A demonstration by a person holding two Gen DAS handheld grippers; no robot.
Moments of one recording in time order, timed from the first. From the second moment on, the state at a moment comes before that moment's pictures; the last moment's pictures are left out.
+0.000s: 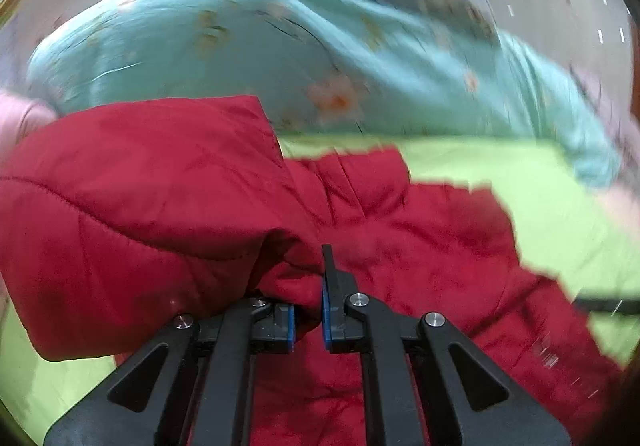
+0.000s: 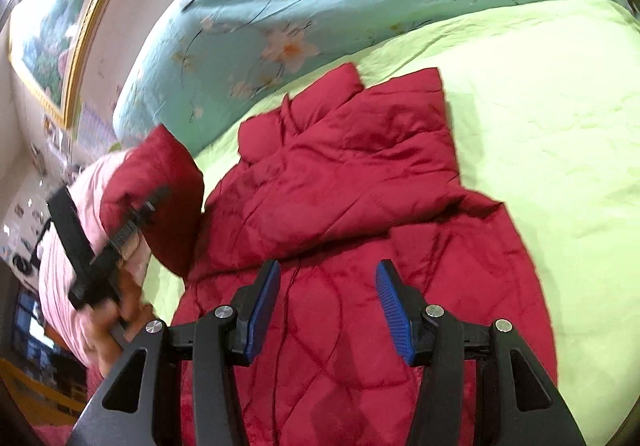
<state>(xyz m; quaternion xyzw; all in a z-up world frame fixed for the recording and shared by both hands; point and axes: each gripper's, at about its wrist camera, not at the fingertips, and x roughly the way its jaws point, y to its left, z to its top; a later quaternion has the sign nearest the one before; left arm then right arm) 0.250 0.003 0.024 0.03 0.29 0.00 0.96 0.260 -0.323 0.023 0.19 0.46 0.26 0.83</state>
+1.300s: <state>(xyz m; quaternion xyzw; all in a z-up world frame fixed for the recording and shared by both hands) 0.255 -0.115 -0.098 0.48 0.33 0.09 0.81 0.343 -0.101 0.077 -0.03 0.51 0.30 0.81</state>
